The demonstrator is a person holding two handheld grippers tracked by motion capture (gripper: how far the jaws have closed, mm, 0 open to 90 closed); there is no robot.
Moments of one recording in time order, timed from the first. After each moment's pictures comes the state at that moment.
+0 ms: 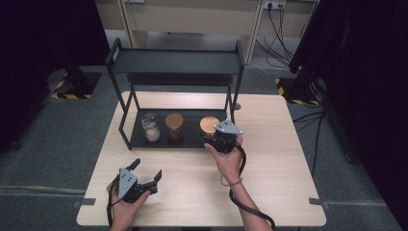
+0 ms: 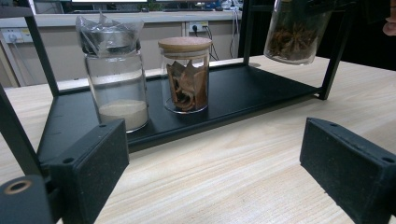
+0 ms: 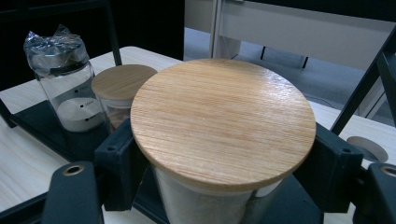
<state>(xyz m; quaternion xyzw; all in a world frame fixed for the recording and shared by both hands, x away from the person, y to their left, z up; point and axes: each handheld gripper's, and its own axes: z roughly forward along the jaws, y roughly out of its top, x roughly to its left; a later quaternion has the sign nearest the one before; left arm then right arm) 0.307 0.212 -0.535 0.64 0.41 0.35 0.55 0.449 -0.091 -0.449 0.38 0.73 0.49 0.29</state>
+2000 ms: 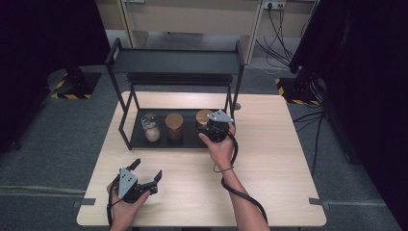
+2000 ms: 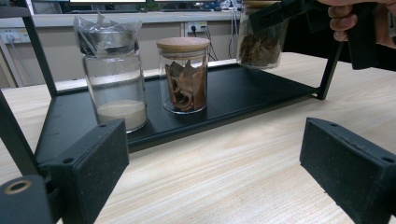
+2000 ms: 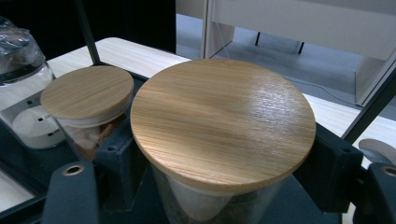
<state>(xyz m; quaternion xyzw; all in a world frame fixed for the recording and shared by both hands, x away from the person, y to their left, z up) 0.307 0.213 -0.535 0.64 0.41 0.35 0.55 0.492 -0.071 -0.457 0.40 0.74 0.46 0.28</state>
